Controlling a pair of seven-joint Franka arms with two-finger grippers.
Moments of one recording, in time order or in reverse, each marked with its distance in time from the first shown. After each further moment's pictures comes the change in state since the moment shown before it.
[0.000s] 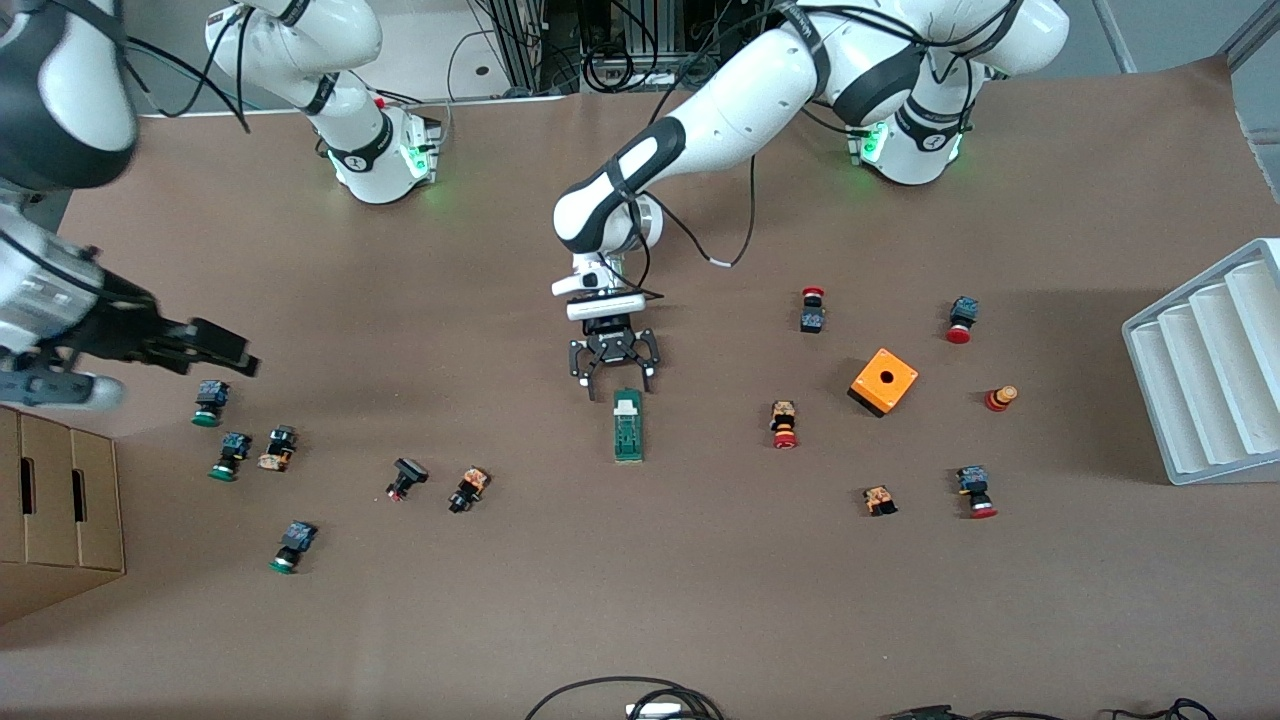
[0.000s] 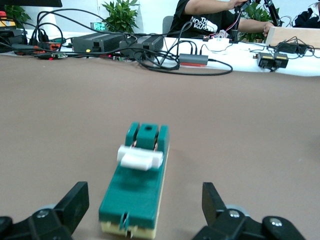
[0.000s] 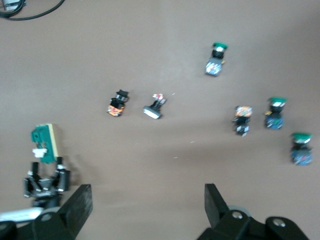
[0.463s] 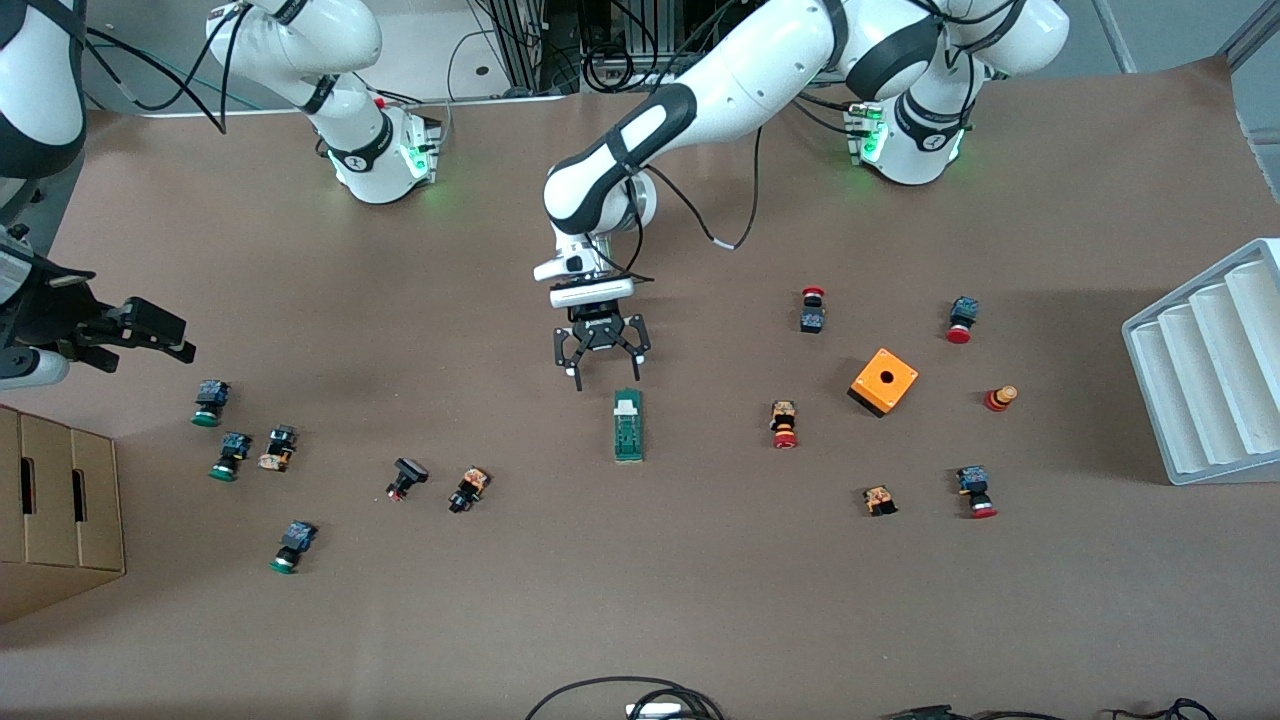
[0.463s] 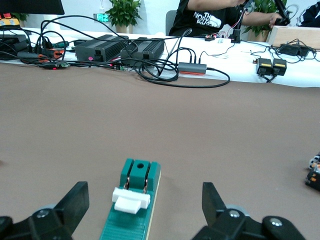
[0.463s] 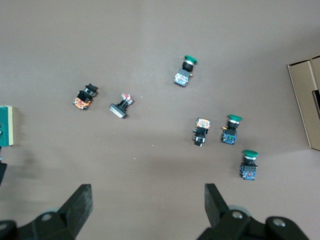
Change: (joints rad) left arm 0.002 -0.119 0.000 -0.003 -0.145 0.030 0.149; right arm -0.046 -0.024 0.009 -0.019 -0.097 0.013 -0.143
